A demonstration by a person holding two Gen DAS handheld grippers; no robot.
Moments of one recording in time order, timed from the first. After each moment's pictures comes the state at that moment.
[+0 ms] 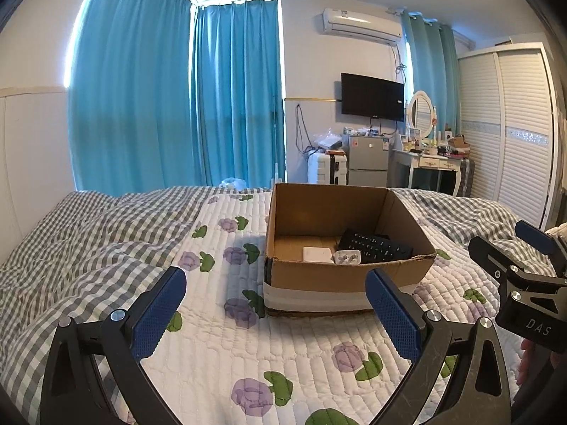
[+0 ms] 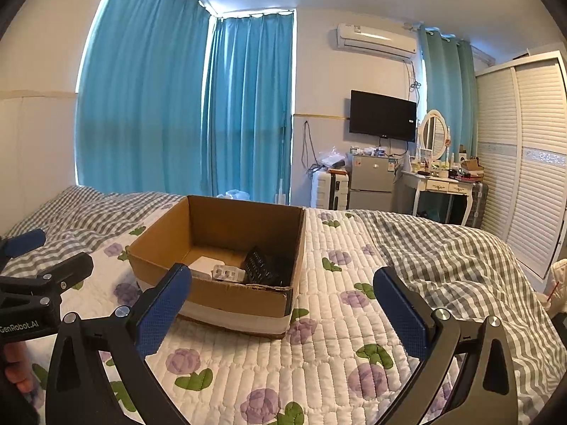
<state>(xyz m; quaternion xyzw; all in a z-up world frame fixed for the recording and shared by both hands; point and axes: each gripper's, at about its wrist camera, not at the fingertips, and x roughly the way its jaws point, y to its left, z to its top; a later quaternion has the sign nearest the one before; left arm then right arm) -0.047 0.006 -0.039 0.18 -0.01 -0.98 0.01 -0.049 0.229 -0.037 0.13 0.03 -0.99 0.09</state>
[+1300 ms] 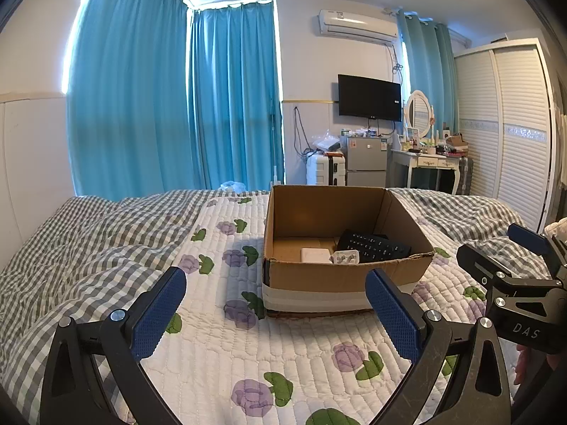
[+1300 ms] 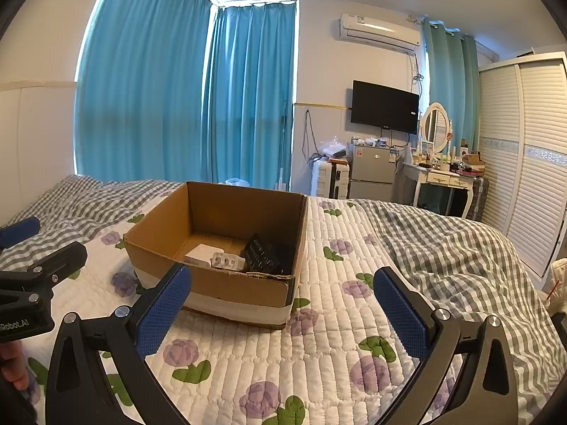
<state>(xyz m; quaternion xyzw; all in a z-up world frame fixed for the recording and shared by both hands) -0.046 0.008 -0.039 0.17 -0.02 -0.98 0.01 -0.056 0.224 -0.047 0.15 0.04 -0.98 0.09</state>
